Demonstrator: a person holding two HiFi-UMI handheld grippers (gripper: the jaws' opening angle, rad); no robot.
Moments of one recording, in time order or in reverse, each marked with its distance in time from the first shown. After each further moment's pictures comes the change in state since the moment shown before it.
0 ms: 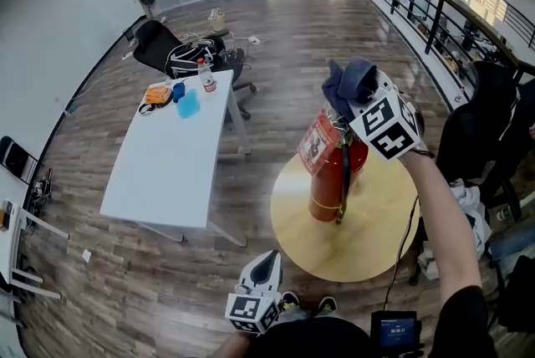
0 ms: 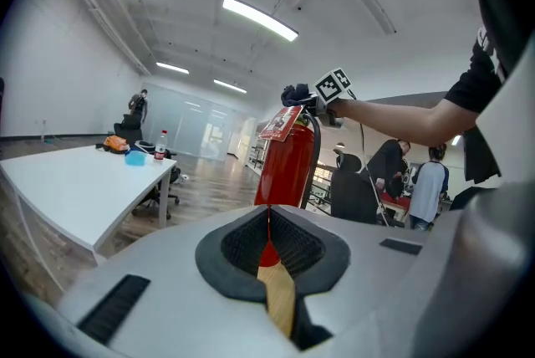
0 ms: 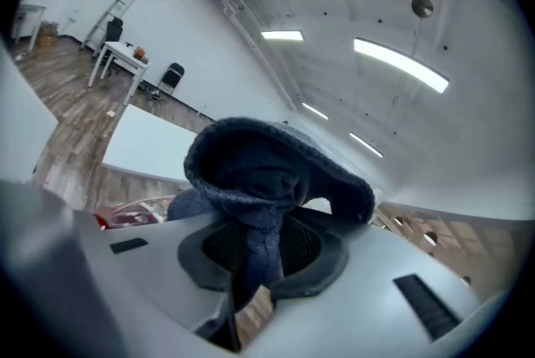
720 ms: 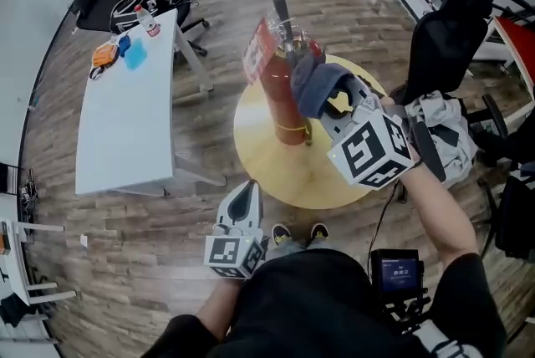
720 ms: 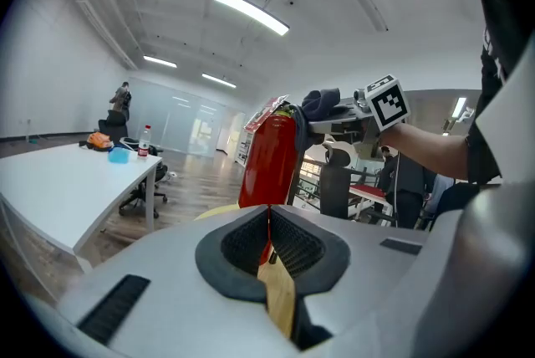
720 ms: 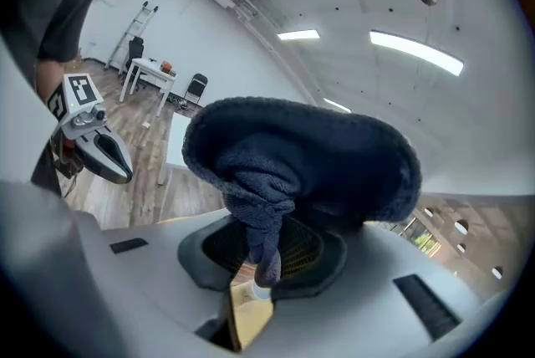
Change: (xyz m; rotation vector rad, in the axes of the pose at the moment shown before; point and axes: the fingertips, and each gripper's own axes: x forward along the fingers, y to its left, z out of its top) left arm 0.025 -0.026 -0.010 0.043 0.028 -0.073; right arm -0.113 0.147 -0.059 0.042 -0.016 0.175
